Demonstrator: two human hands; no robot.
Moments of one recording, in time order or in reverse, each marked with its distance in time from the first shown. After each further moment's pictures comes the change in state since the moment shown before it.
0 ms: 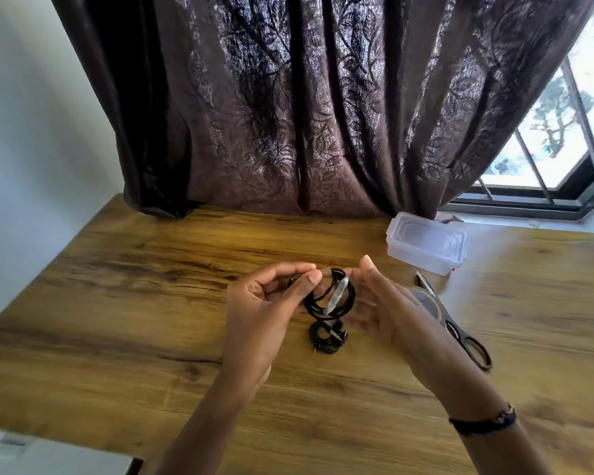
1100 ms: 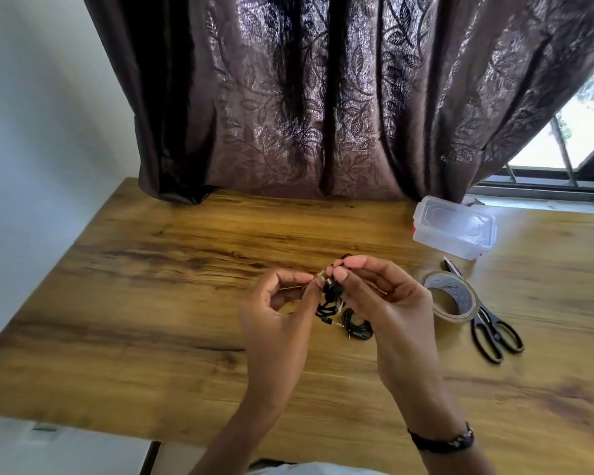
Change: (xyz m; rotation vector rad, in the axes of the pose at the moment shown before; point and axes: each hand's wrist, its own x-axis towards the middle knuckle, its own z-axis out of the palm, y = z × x) left_hand -0.004 -0.007 -0.051 0.281 0.152 0.106; right_hand 0.012 0.011 0.095 0.268 0.383 -0.349
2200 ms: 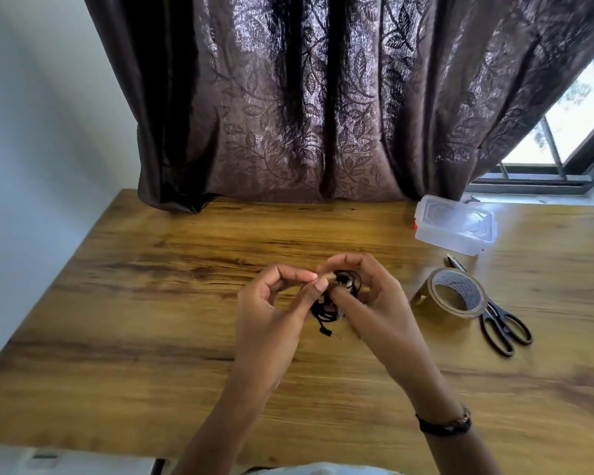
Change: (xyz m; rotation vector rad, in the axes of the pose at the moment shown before) left_hand 0.022 0.000 -0.033 -0.146 -0.224 -0.139; right_hand 0.009 0.022 0.015 -0.471 -0.168 -0.101
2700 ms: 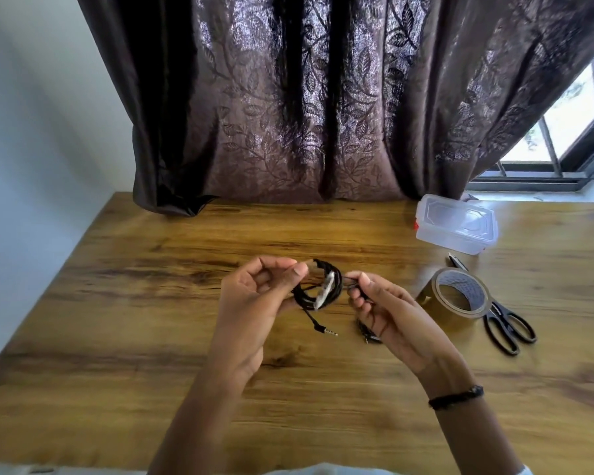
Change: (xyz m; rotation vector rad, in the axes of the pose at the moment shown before) left_hand 0.030 0.009 -0.022 -0.168 -0.026 -0.167; right_hand 0.017 0.033 -0.025 0.734 -0.218 0.404
